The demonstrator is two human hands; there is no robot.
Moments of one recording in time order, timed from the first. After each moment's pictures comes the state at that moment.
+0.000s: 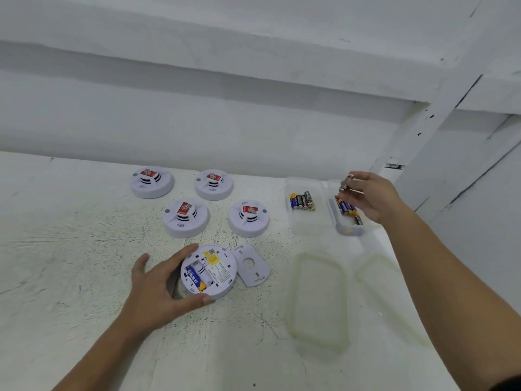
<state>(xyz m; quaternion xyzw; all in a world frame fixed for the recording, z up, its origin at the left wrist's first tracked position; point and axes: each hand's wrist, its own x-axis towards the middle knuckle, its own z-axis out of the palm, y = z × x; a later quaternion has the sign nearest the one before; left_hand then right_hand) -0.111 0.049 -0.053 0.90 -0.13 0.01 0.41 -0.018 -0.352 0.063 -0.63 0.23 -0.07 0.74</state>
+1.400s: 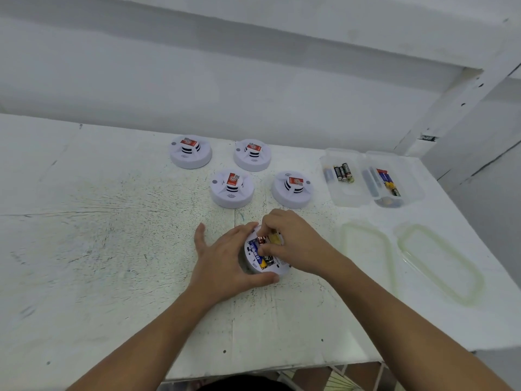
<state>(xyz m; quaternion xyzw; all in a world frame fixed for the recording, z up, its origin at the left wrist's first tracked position) -0.109 0.061 -0.055 0.92 -0.21 0.01 0.32 -0.100 -0.101 0.008 -0.95 -0.12 0.10 0.27</state>
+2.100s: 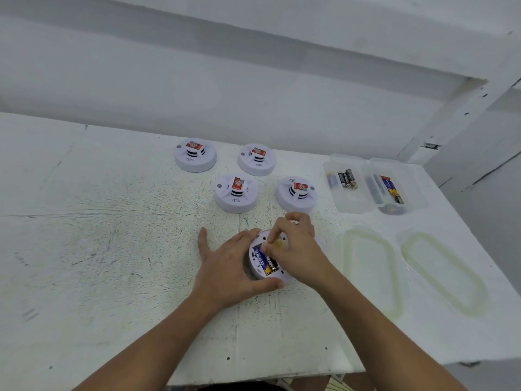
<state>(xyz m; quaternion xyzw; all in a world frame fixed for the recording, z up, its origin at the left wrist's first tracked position) -0.110 0.063 -0.050 0.93 -0.21 0.01 0.31 -0.109 -0.092 -0.006 -0.92 0.07 0.08 0.37</state>
